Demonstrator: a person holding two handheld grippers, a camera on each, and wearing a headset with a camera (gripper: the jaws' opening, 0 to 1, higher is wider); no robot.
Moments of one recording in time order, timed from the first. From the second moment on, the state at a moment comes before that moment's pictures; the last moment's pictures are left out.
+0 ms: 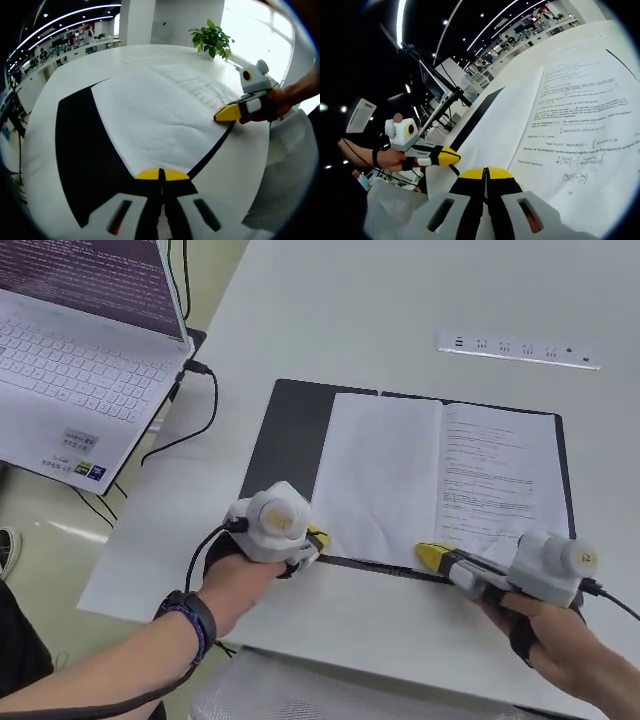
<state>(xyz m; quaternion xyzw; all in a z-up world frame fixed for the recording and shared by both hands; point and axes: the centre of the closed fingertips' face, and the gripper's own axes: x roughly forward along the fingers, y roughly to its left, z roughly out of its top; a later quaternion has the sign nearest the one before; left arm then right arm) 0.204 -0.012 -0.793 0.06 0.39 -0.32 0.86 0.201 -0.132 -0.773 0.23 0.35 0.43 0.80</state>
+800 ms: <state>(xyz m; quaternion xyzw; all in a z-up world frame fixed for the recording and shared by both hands) 0.205 -0.014 -0.794 0.08 0.40 -0.32 0.86 0.194 -0.138 -0.779 0.22 0.36 0.43 0.80</state>
